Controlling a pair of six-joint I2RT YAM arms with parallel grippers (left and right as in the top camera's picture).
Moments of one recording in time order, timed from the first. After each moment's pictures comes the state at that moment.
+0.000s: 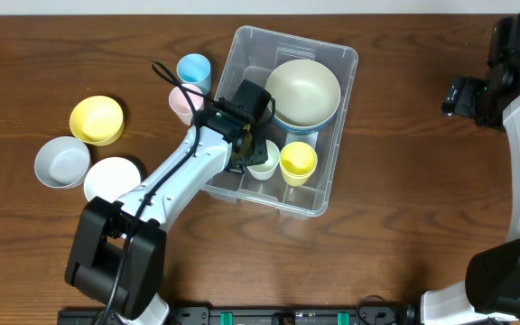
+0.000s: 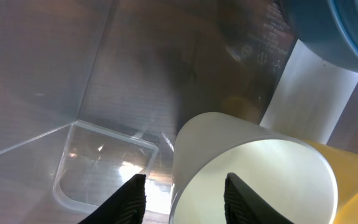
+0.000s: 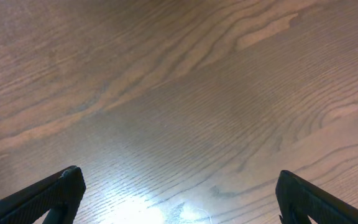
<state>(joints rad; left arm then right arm) -0.50 1.77 1.29 -0.82 0.00 -0.64 -0.16 1.69 1.67 -1.18 0.26 0.23</state>
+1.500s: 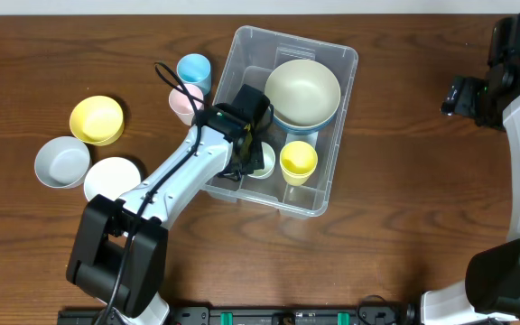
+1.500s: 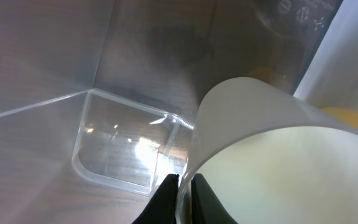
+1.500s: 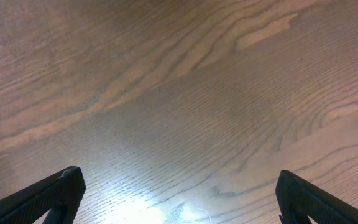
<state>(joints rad) -0.50 1.78 1.29 -0.92 0.00 -0.62 -0.16 1.69 1.67 -1.18 0.26 0.23</state>
